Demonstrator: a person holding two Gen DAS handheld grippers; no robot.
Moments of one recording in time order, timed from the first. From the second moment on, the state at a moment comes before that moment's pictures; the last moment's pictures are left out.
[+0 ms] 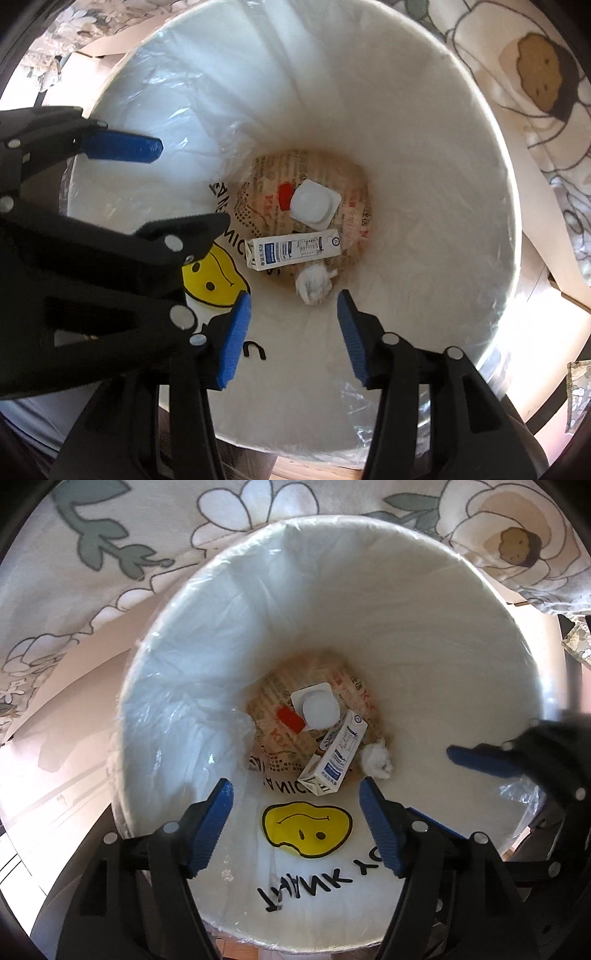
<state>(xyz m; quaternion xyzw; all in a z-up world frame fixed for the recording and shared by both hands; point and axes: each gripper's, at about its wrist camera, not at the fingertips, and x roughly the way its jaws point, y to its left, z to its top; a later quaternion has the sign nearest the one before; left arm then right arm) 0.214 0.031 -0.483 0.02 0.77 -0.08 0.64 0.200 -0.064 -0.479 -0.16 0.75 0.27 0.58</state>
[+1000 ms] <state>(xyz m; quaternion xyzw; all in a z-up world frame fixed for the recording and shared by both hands) 0.178 0.048 -0.252 0.04 0.65 -0.08 0.76 0.194 -0.120 -0.246 -0.23 0.60 0.29 0.71</state>
